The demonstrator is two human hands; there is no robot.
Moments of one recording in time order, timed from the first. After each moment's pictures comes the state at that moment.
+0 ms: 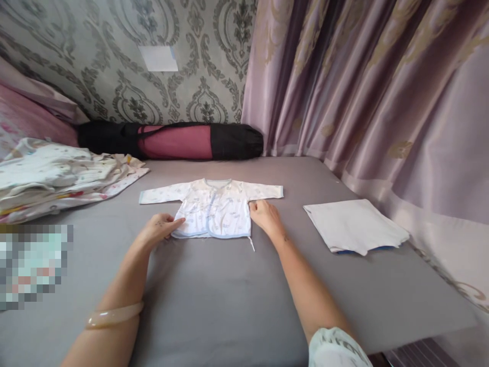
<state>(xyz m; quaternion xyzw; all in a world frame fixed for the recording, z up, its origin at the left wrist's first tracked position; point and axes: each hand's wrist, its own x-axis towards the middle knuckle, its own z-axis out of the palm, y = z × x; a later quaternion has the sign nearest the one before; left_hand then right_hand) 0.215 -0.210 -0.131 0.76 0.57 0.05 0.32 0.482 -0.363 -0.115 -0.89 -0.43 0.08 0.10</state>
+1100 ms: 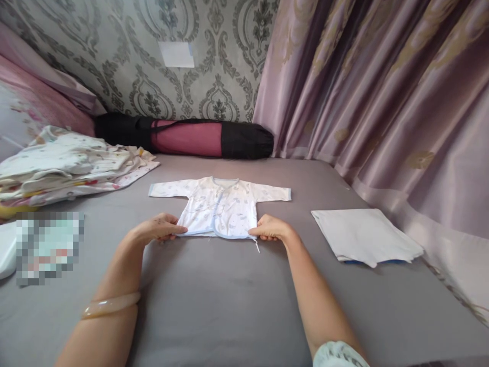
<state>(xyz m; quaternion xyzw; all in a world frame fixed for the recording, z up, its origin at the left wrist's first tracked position) 0.196 -0.208 -0.120 0.71 0.50 -0.07 0.49 0.491 -0.376 -0.117 -0.78 -0.43 0.45 0.10</state>
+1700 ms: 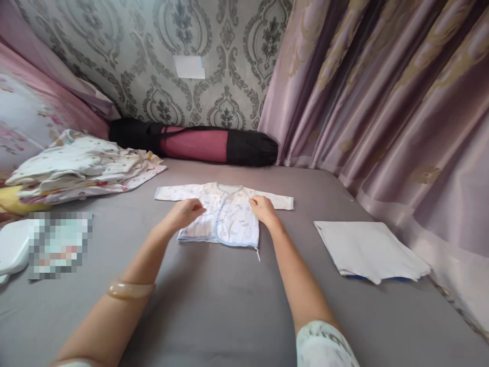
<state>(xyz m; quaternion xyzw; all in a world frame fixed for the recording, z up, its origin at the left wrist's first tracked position) 0.246 -0.203 -0.109 0.88 0.41 0.09 0.21 0.507 -0.307 -0.126 -0.79 -0.55 0.12 0.23</state>
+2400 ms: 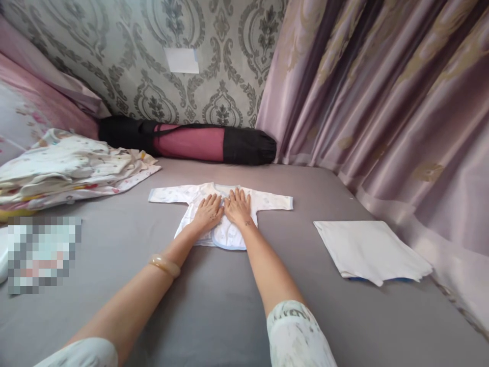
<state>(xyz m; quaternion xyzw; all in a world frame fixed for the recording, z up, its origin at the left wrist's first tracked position) 0.325 -0.203 -0.181 0.91 0.40 0.10 0.07 0.453 -0.245 -0.175 -0.82 -0.56 0.06 0.10</state>
